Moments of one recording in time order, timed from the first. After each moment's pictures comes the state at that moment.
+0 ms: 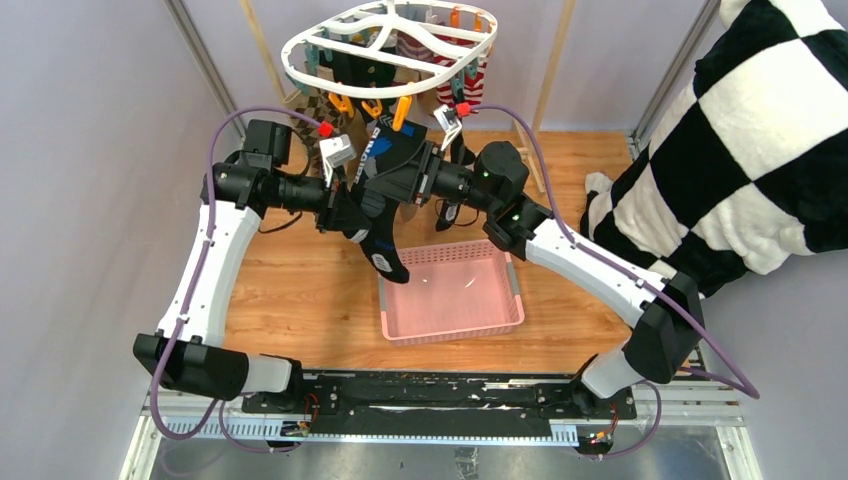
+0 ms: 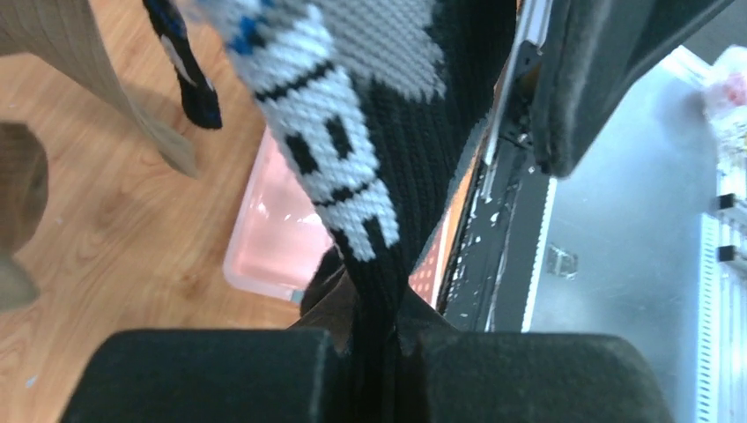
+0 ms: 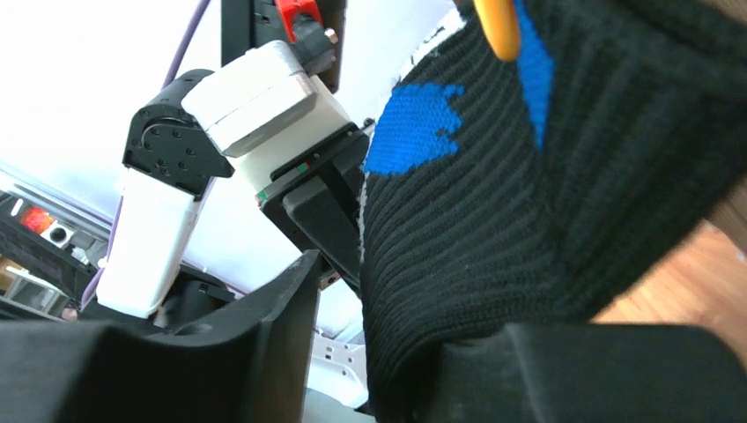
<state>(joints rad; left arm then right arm) -0.16 1.34 1.56 -1.16 1.07 0.51 0.79 1.50 1.33 0.40 -0.50 0.91</state>
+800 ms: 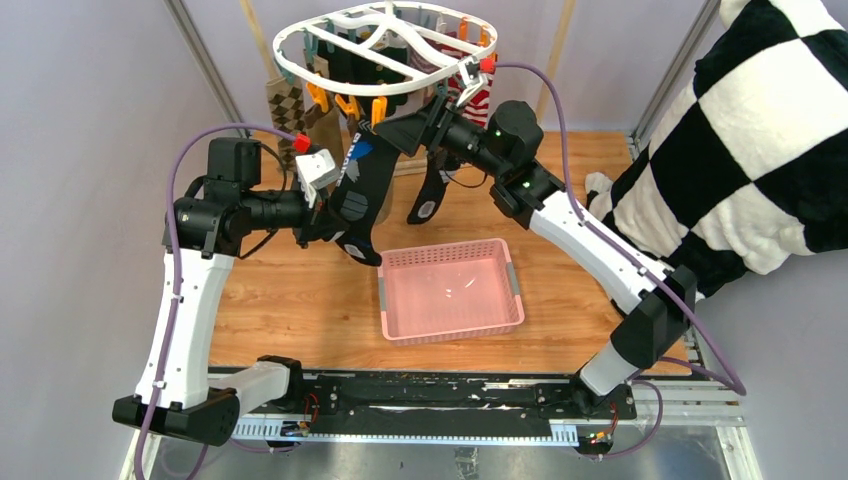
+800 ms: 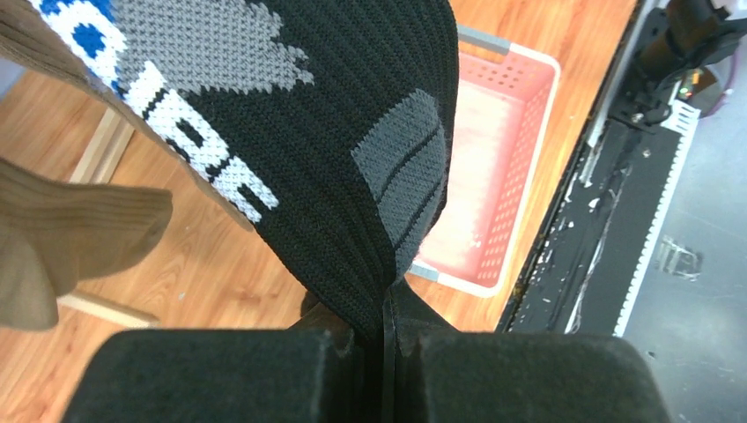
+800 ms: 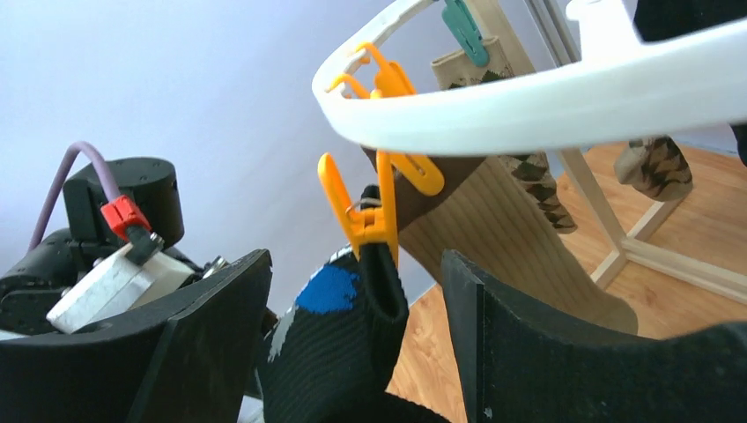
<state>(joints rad) -0.15 1.13 1.55 -1.16 0.85 0.56 0.69 1.55 1.55 0.26 -0.38 0.74</state>
